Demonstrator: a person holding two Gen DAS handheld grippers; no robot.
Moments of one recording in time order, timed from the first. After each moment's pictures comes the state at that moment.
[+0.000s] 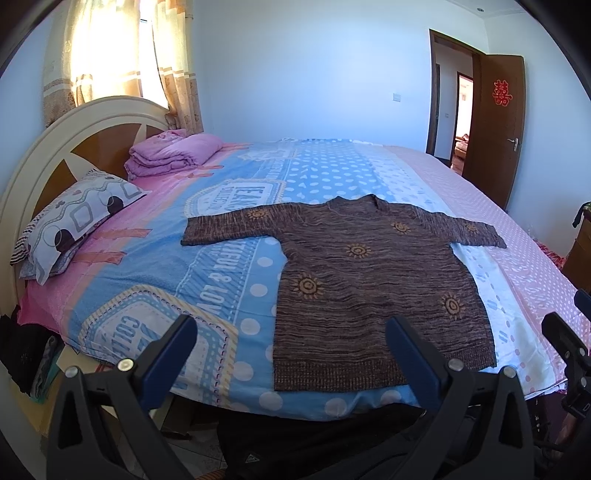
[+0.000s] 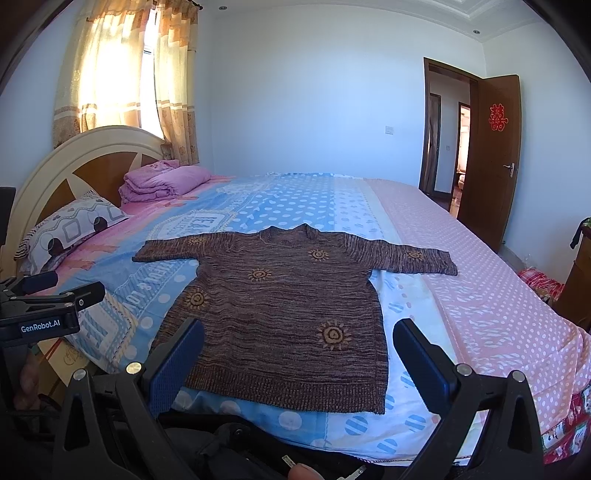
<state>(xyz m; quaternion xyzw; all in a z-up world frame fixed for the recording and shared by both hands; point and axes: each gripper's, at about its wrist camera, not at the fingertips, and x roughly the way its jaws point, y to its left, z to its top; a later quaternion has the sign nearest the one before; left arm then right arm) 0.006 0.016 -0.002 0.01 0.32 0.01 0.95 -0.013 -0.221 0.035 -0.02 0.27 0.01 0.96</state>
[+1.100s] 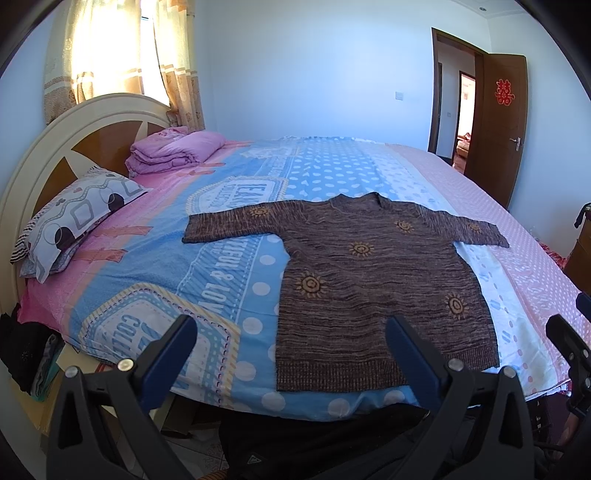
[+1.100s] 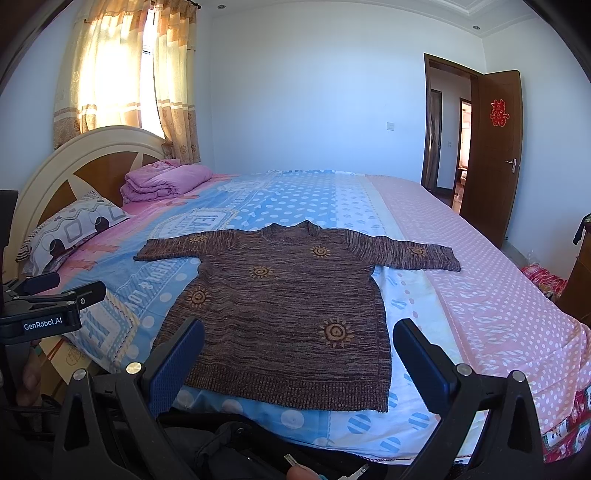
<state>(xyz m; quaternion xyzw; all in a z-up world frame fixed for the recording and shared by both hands) 0.009 0.021 -0.005 0.01 0.33 0.01 0.95 -0.012 -0.221 0.032 -0.02 0.28 0.02 0.96</state>
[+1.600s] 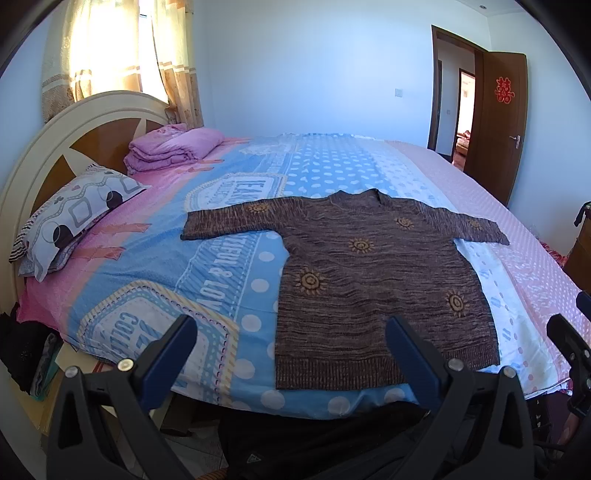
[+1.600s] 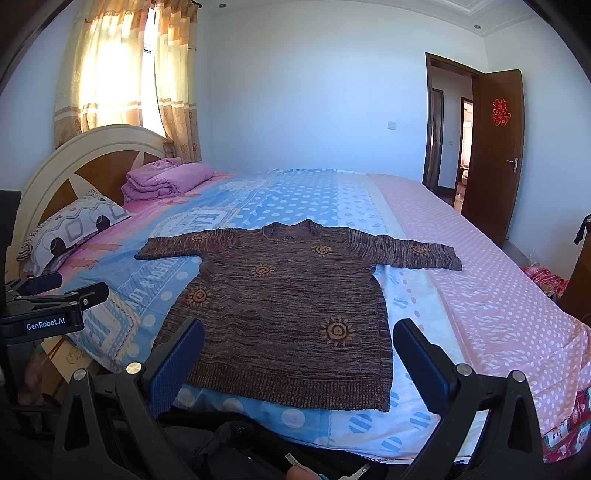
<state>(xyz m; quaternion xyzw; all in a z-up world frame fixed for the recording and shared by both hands) 0.010 0.018 -0.010 0.01 0.33 0.01 0.94 -0.011 -0.221 0.031 -0.02 0.28 0.02 0.96</state>
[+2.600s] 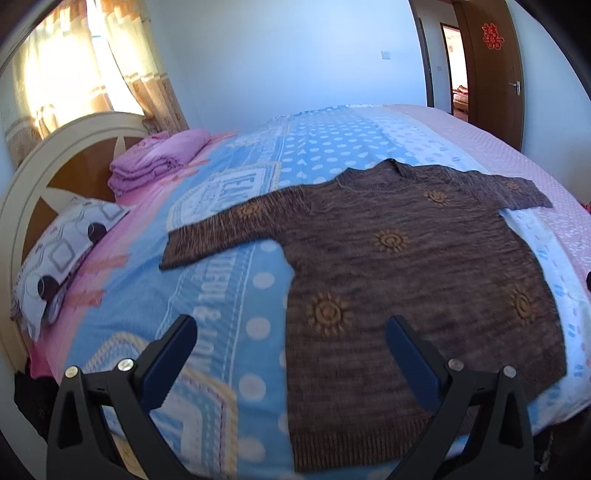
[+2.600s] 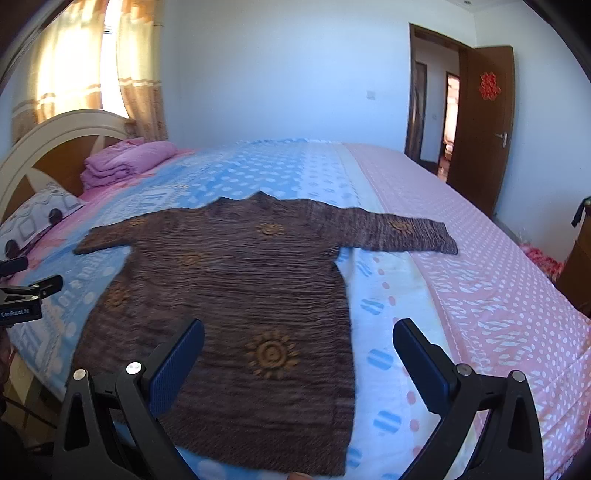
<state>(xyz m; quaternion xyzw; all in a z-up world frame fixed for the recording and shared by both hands) 0.136 -0.009 -0.055 0.11 0.36 0.02 0.93 0.112 -0.302 -0.033 0.00 0.34 -0.02 0.94</state>
